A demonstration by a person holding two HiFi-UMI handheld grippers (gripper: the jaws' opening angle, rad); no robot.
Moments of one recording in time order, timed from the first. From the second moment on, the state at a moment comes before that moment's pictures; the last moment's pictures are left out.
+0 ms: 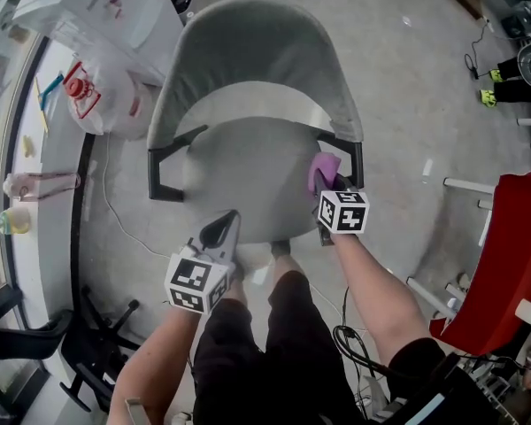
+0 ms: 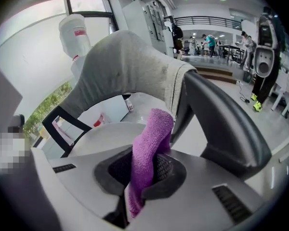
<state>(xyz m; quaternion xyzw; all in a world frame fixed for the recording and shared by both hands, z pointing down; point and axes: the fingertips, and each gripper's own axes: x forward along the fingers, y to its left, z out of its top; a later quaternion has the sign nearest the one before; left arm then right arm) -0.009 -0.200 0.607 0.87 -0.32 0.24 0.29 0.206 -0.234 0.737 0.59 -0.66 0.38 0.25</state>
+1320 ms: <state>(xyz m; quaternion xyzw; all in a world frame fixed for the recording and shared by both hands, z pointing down) -0.123 -0.214 0.633 0.83 -0.40 0.23 0.31 0.028 -0.276 0.816 0.47 -0.70 0.43 0.33</state>
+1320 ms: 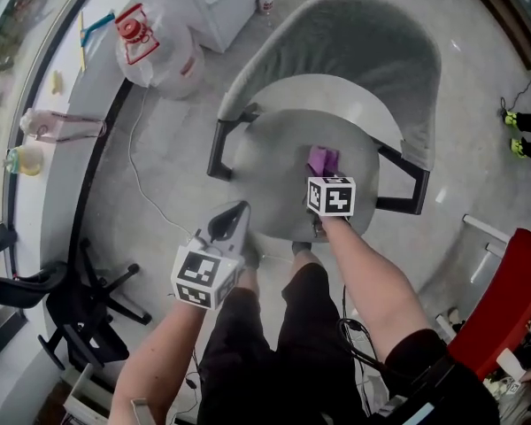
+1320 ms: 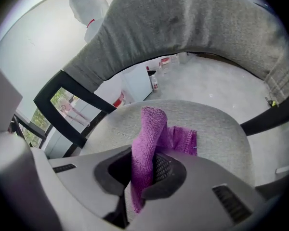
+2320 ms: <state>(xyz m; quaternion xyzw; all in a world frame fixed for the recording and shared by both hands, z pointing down) -0.179 -0.203 0.626 0.81 -0.44 0.22 0.32 -0.134 -0.298 0.785 0.36 -0.77 0.48 0.23</state>
